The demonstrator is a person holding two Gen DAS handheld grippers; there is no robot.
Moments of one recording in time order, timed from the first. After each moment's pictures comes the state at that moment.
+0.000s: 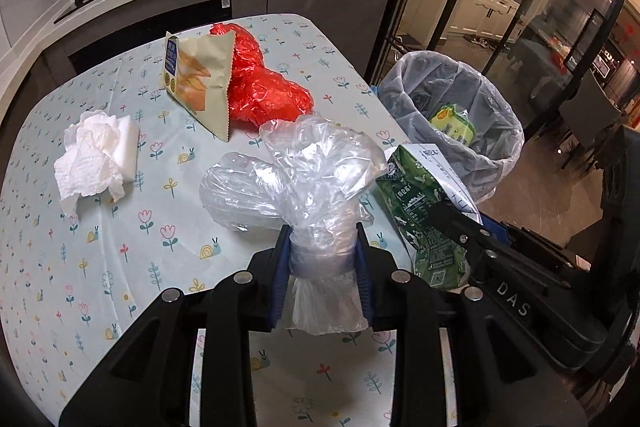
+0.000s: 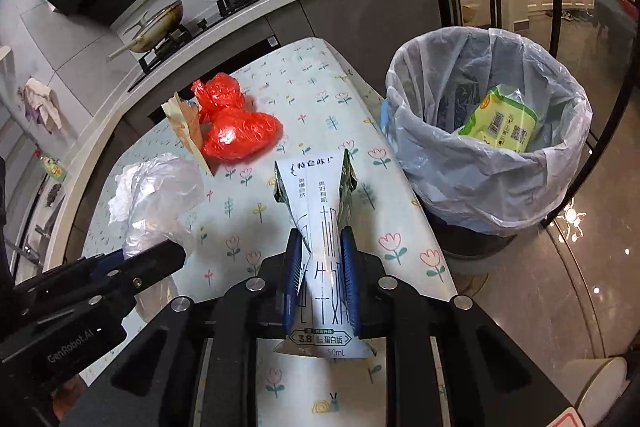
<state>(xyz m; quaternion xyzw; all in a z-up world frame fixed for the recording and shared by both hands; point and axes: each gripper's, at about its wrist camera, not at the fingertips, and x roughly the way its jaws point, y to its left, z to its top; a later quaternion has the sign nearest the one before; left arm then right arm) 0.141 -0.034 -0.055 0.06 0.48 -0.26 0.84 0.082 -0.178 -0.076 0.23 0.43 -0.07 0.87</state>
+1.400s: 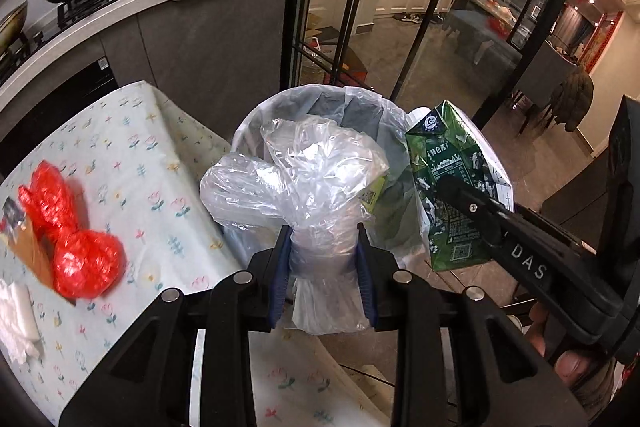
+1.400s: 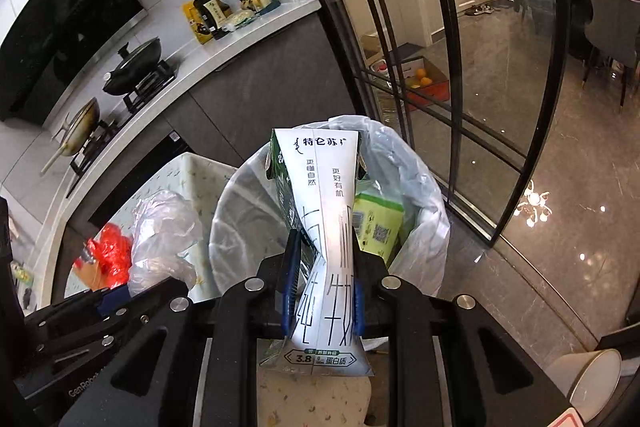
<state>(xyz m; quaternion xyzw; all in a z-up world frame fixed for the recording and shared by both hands) 0.187 -0.244 -0.041 0.12 0.46 -0.38 0.80 0.093 -0.378 -0.048 0.28 0.35 -0.21 0.87</state>
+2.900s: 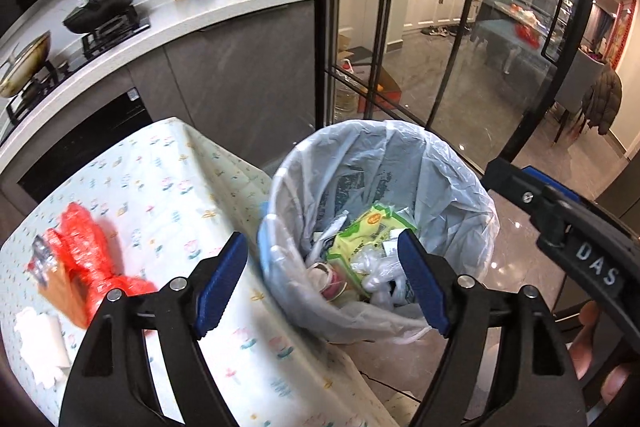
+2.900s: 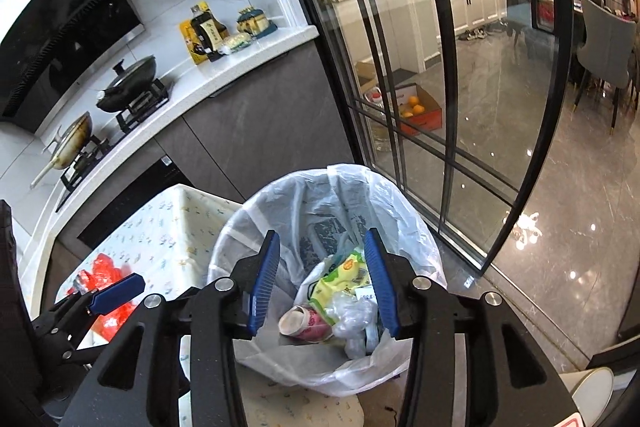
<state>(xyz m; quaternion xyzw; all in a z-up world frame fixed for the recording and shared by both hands) 0.204 -0.246 -0.032 0.15 0.41 -0.32 0.84 0.112 -0.377 -0.023 0.25 0.32 -0.23 0.88</state>
